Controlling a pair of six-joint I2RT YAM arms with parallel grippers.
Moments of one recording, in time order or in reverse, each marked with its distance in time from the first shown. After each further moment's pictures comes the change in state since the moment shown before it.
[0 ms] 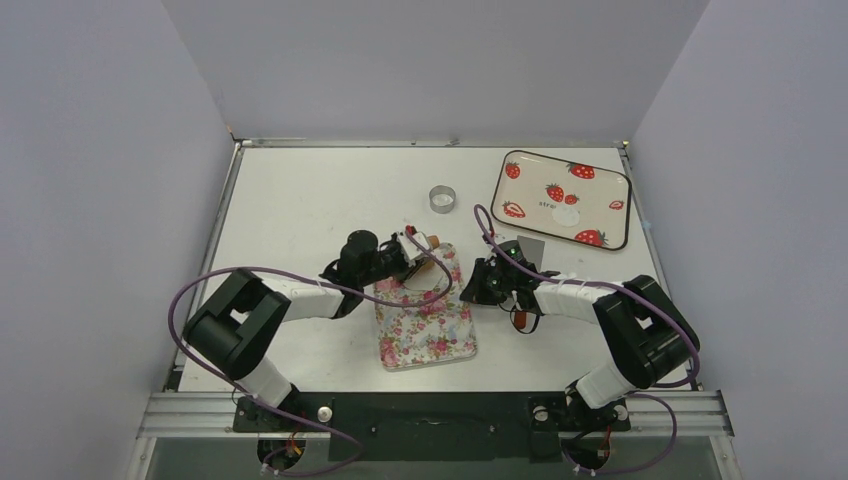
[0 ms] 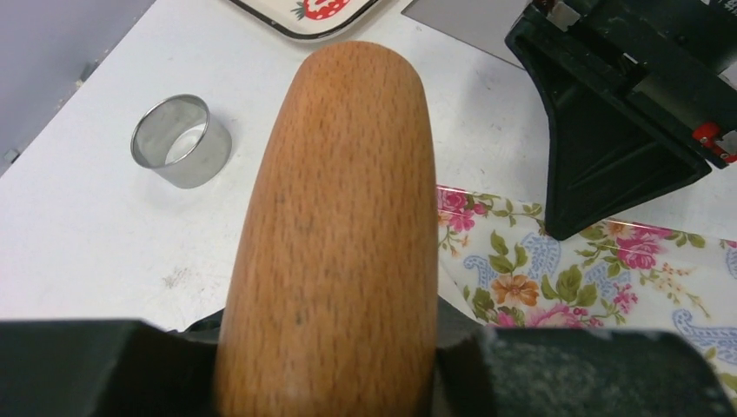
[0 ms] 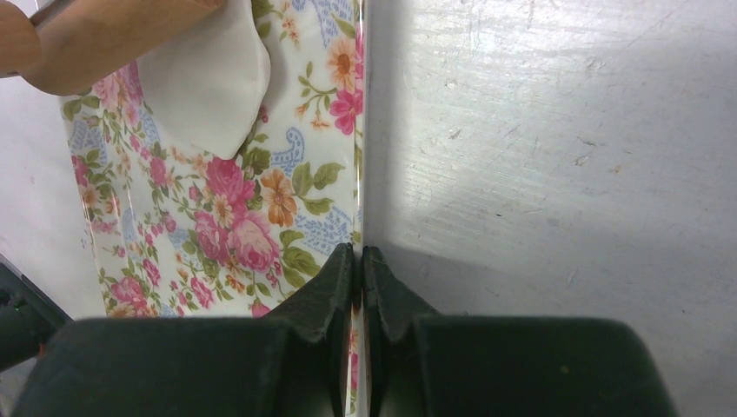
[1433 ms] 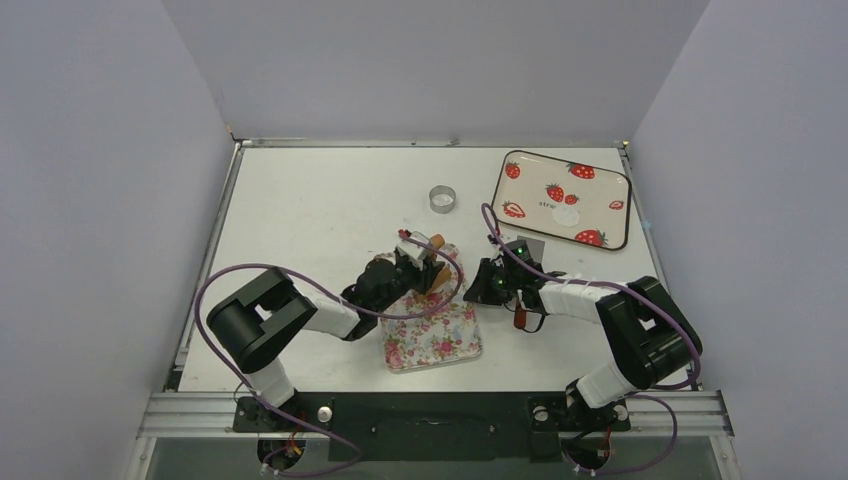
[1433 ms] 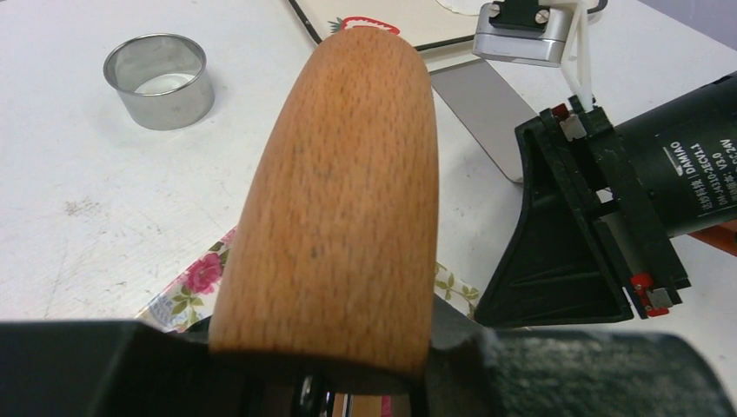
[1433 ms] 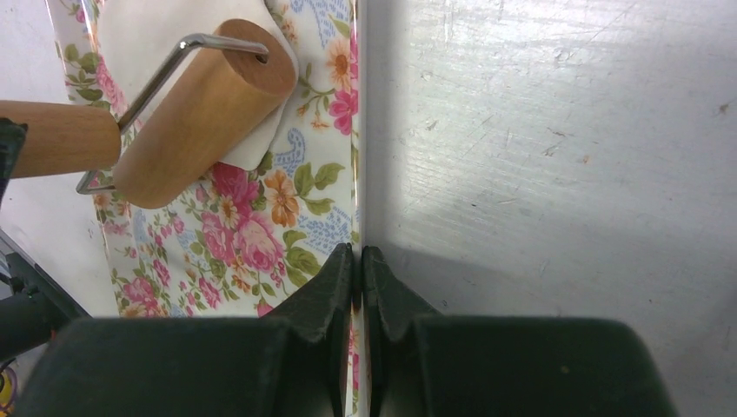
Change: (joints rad) left arm -0.189 0.108 -0.094 0.295 -0.410 -0.449; right arm -0.053 -0.009 -0.019 0.007 -0.058 -0.019
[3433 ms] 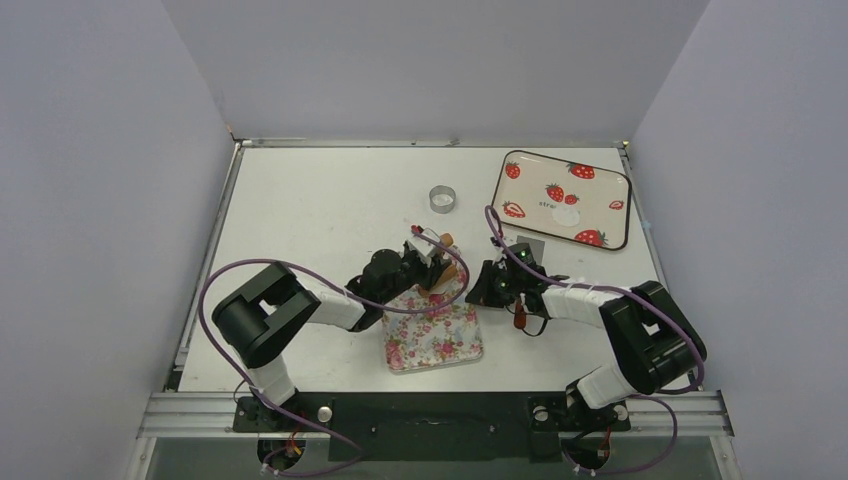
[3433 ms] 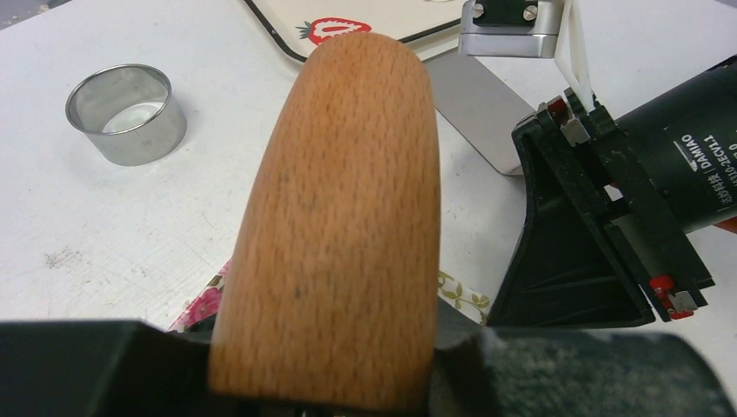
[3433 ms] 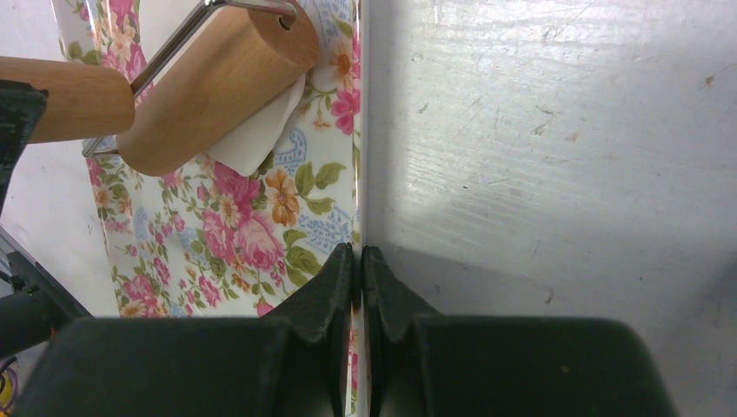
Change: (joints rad) left arm 0.014 0.036 0.095 -0.083 0.105 0.098; right arm -0.008 -0.028 -0.033 0.016 -0.001 0.005
